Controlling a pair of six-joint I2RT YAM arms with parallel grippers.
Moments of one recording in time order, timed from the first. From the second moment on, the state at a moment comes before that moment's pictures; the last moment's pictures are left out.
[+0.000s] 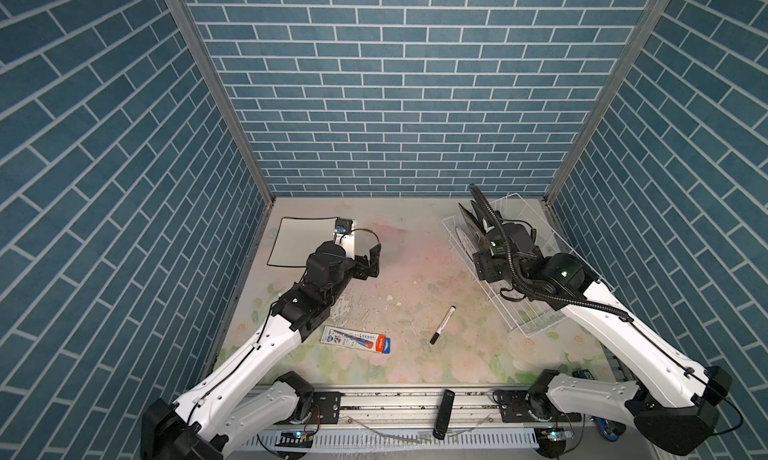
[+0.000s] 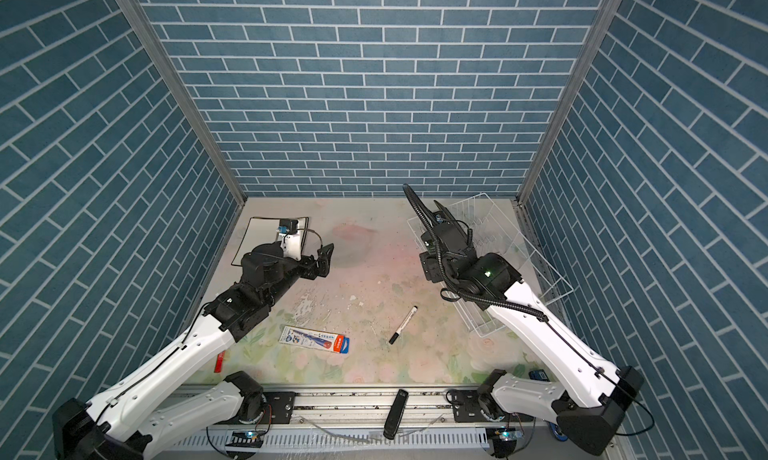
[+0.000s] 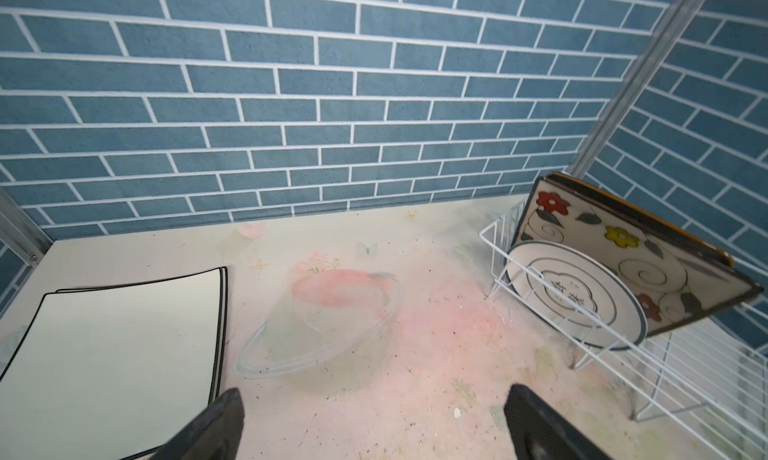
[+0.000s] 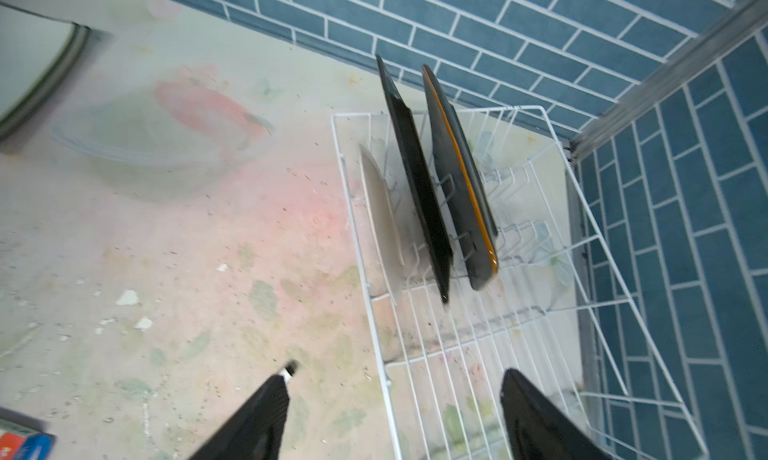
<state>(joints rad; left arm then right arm) -0.59 0.97 0.81 -0.14 -0.21 -0.19 0.77 1.18 1.36 -1.04 0.54 0.19</state>
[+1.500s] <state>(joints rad) -0.83 1.17 0.71 0.10 -0.15 -0.09 0.50 1.39 1.36 -0.94 0.39 -0.08</state>
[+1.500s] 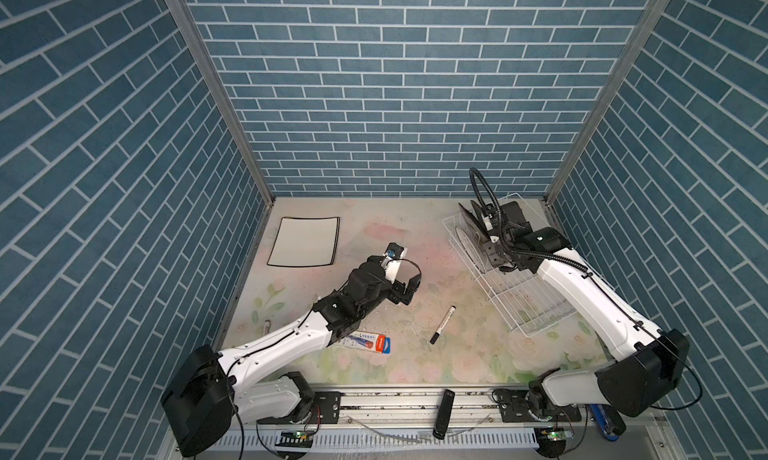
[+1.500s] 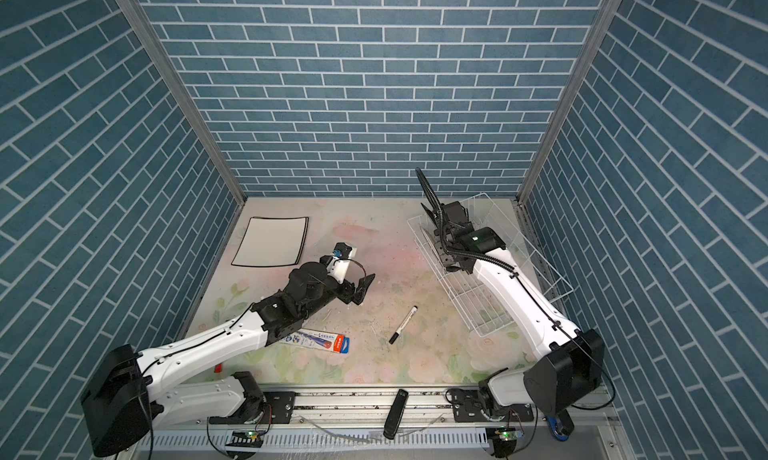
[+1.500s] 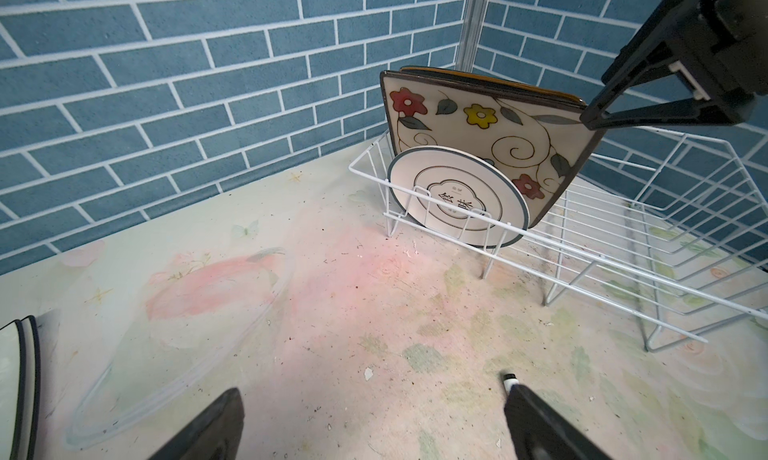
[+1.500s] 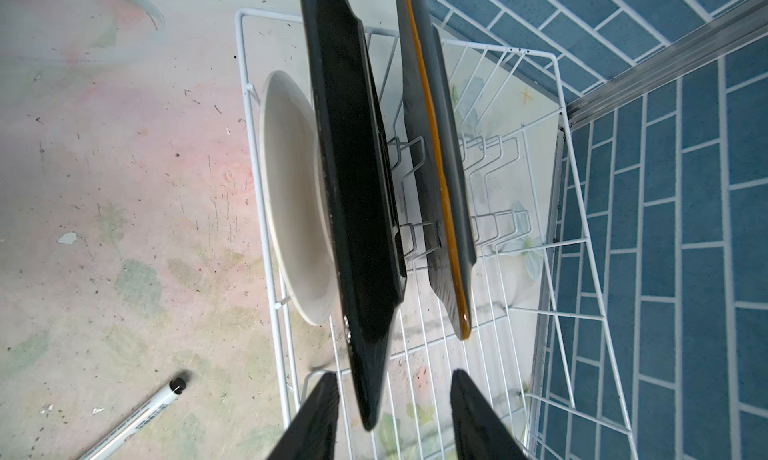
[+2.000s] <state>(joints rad) -0.83 1.22 0.73 0.06 -0.14 -0.14 0.48 1.45 1.36 -0.91 0.37 -0.09</state>
